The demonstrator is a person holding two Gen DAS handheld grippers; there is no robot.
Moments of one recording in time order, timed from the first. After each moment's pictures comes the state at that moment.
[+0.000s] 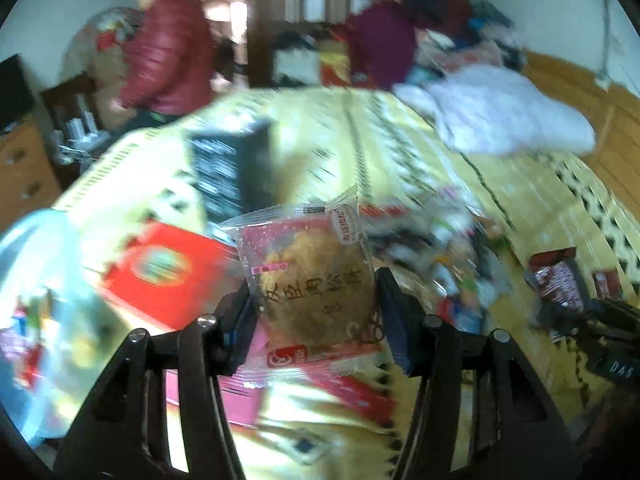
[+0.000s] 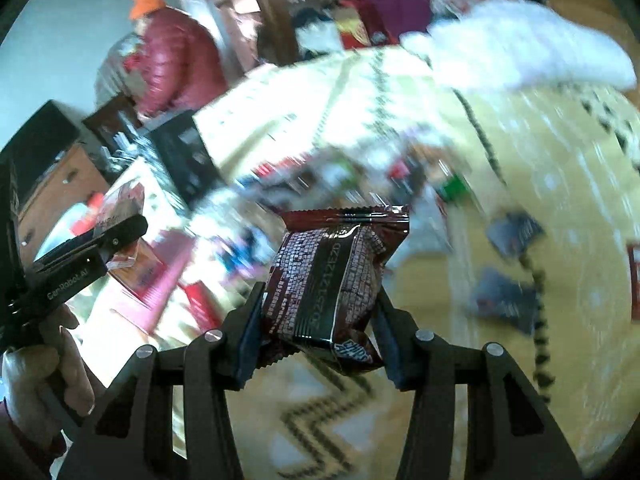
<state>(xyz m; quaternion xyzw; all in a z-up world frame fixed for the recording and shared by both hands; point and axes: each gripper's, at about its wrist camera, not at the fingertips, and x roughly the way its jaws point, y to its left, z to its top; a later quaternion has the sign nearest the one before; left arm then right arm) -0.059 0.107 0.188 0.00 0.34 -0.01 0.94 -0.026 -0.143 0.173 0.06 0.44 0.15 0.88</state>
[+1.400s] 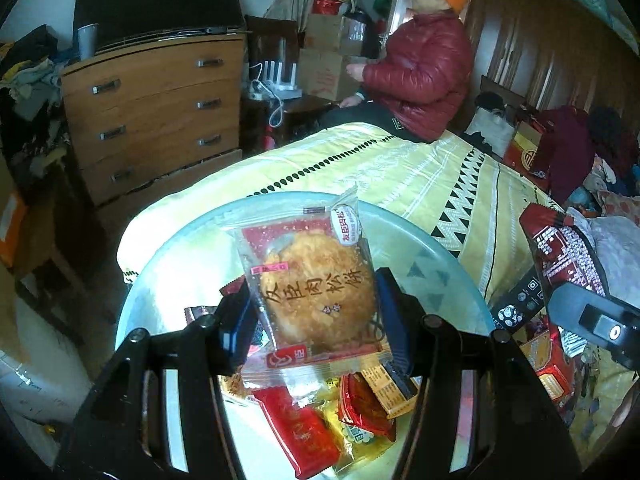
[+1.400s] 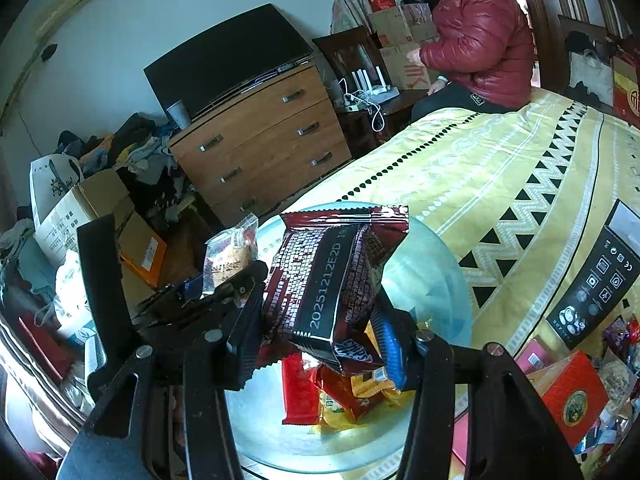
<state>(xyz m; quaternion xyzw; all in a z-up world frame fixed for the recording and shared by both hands) -0.129 0.422 0.215 -0.17 0.32 0.25 0.90 -0.009 0.322 0.267 -0.01 0.43 0.51 0.75</state>
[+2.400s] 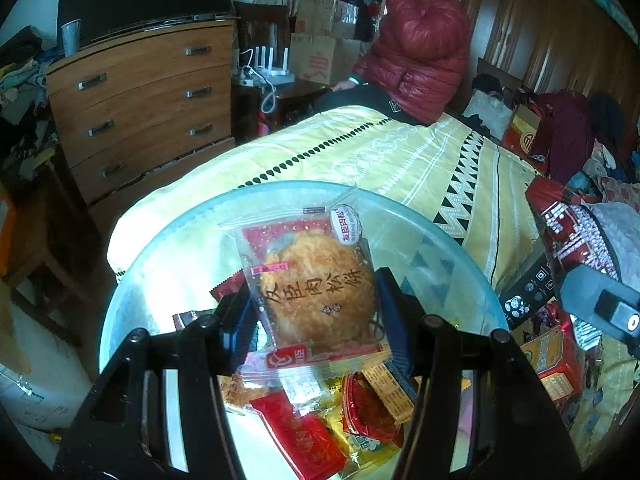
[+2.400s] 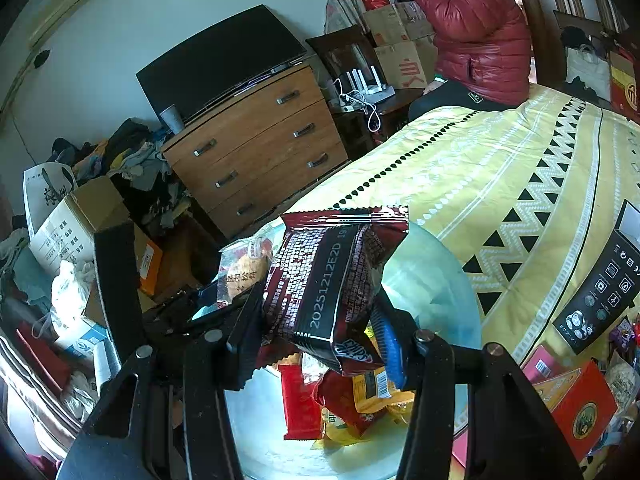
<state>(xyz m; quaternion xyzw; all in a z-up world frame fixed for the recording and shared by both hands) -0.111 0.436 0.205 -0.17 0.35 0.23 0.89 -0.006 0.340 0.266 0.00 0.43 0.50 0.75</state>
